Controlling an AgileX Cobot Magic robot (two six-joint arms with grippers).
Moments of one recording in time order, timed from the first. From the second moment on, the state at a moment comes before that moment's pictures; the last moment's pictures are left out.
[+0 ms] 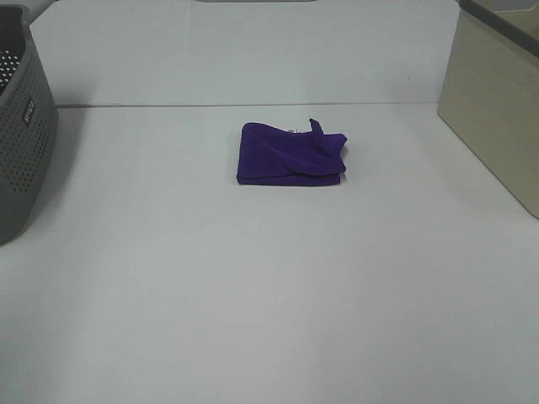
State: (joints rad) left arm -0.18 0.52 -0.74 0.11 1.02 -0.09; right arm 0.21 0.21 -0.86 0.01 1.22 0.01
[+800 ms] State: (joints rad) left arm -0.18 -0.01 -0.50 -0.06 1.06 0.03; right arm 0.21 0.00 -0.50 0.03 1.07 -0.06
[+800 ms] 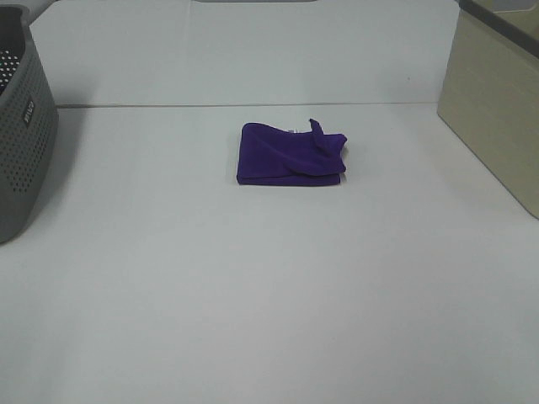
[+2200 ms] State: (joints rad) left arm 0.08 -0.01 -0.50 -0.06 1.06 0.04; right arm 0.05 0.00 -0.50 0.03 1.06 -0.06
